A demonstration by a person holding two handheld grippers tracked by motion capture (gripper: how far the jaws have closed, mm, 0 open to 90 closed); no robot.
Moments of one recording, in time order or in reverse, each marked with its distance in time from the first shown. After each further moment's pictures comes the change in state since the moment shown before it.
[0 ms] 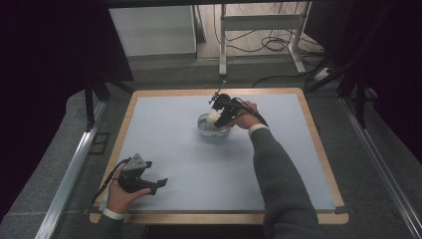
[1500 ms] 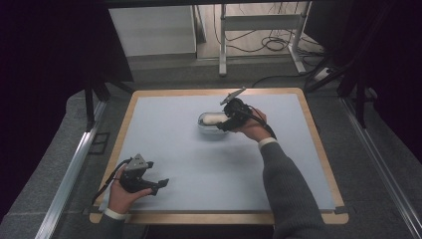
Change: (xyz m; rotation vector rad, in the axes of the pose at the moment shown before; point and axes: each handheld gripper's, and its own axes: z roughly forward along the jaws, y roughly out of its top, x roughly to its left) left arm -0.001 0.000 0.003 0.000 -0.004 0.001; right arm 0.015 -0.040 -0.024 -0.266 -0.039 0.122
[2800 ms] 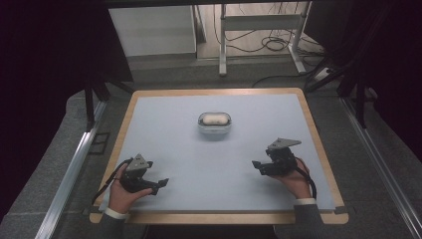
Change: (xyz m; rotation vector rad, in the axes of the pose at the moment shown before) left arm 0.000 -0.001 0.003 0.009 0.023 0.008; right arm 0.033 -0.174 -0.067 -0.093 -0.106 0.231
